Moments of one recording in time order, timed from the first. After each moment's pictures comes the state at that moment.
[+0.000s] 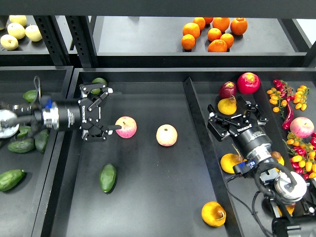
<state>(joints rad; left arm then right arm) -1.12 0.62 -0.07 -1.16 0.08 -0.49 0.49 0.19 0.01 1.45 1.29 0.23 0.02 -0.25</state>
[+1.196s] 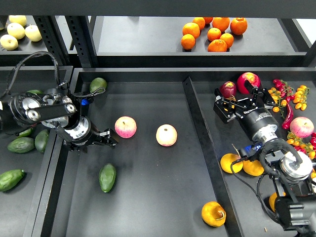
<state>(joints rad) -1.16 0.30 0.33 -0.85 0.54 -0.49 0.49 0.22 0.02 1.46 1.25 0.22 0.02 -0.25</state>
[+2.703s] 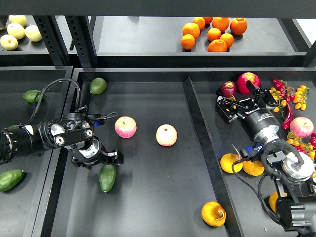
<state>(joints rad) -1.05 0.14 0.34 -0.69 0.57 -0.49 0.49 0.21 0.02 1.47 1.26 0.22 0.02 -0.26</state>
